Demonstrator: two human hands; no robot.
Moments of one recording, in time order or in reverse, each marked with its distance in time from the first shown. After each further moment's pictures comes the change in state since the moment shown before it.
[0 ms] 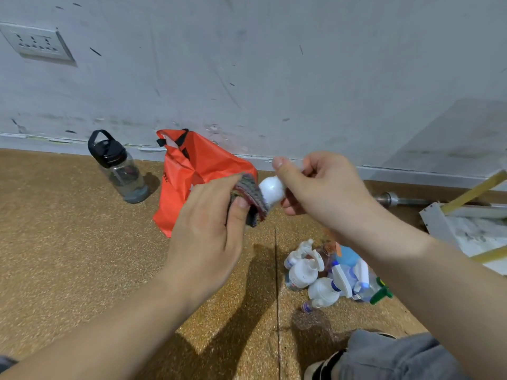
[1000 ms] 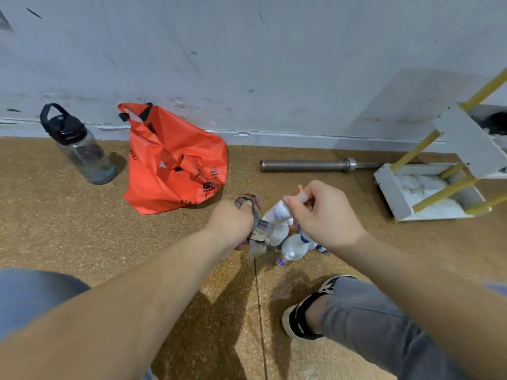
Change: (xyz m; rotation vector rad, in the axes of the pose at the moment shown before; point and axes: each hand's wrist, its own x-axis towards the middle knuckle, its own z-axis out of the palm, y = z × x) left_hand -0.040 0.016 0.082 -0.449 -0.534 -0.972; right_hand -0.082 0.102 -0.044 -0.595 0.113 -0.056
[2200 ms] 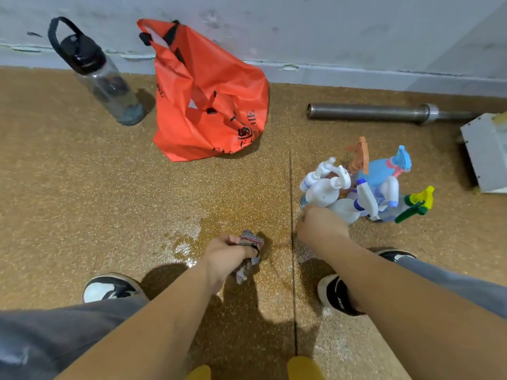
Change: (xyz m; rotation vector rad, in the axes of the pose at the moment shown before) left_hand 0.023 -0.180 -0.018 -0.185 -0.070 -0.505; right_hand 0.010 0.088 0.192 -0.555 -0.562 0.246
